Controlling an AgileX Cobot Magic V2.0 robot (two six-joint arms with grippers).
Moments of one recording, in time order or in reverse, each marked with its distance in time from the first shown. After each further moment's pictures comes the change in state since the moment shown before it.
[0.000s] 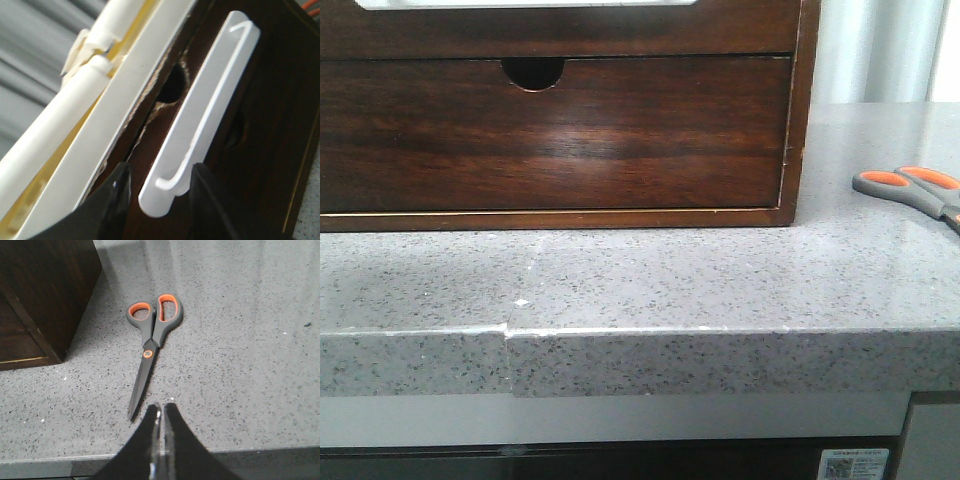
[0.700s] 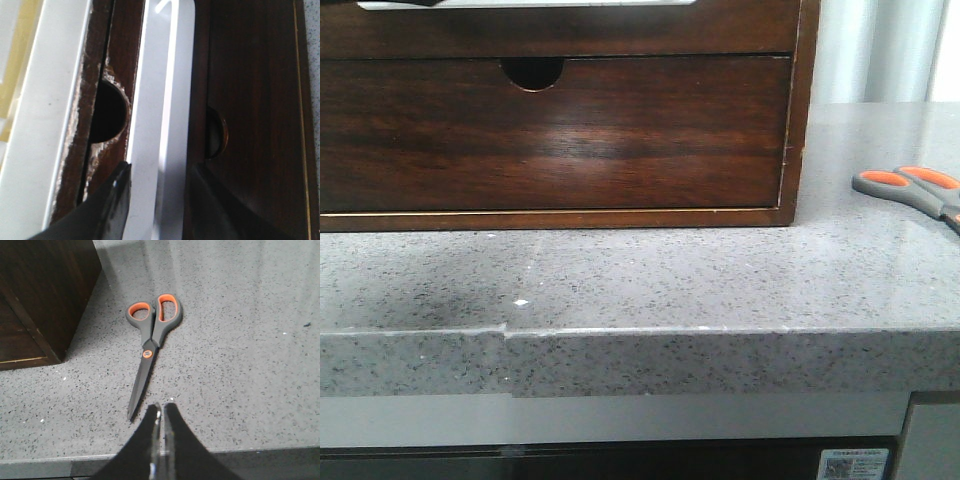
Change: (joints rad) left arm -0.058 0.297 -0.170 0.293 0.040 0.001; right arm 0.000 0.000 0.000 0.000 0.000 -0.002
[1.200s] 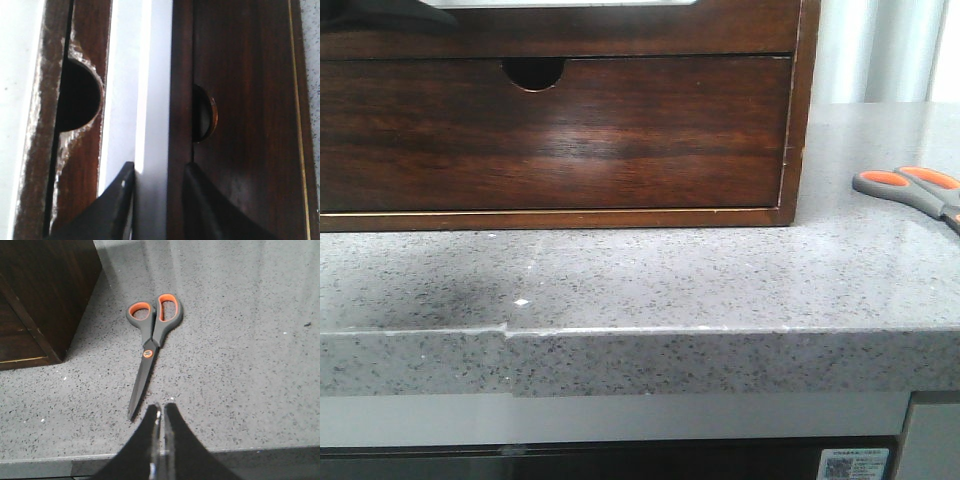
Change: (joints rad) left arm 0.000 0.050 -0.013 0.047 0.051 0.000; right arm 0.000 0.000 0.000 0.000 0.000 0.002
